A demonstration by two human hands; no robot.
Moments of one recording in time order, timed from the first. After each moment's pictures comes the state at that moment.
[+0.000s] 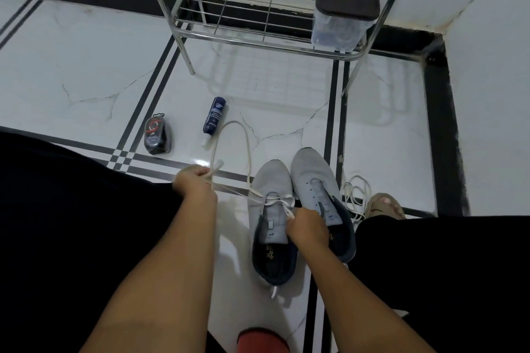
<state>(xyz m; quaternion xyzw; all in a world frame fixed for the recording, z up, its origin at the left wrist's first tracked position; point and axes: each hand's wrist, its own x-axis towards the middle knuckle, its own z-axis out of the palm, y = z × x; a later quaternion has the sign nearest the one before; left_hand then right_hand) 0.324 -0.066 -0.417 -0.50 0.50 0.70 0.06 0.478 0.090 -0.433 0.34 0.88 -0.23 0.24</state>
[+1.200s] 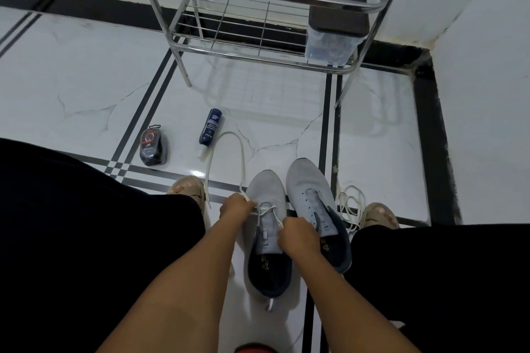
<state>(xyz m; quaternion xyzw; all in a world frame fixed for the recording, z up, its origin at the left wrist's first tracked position) 0.357 -0.022 -0.469 -0.10 0.86 0.30 0.41 0.473 0.087 -0.434 0.25 0.91 -0.18 0.26</state>
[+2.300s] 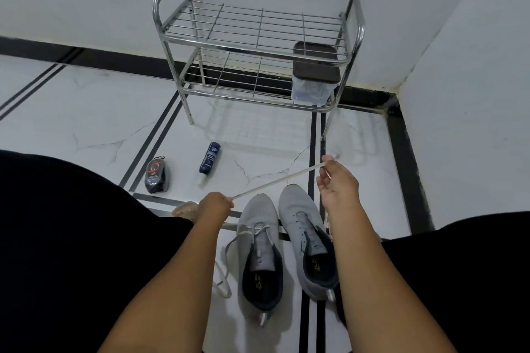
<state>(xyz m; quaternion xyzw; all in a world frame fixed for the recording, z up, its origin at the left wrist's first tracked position) 0.330 -0.047 -0.381 -0.05 0.90 0.28 0.34 0.419 0.174 -0.311 0.47 0.36 -0.78 -0.19</state>
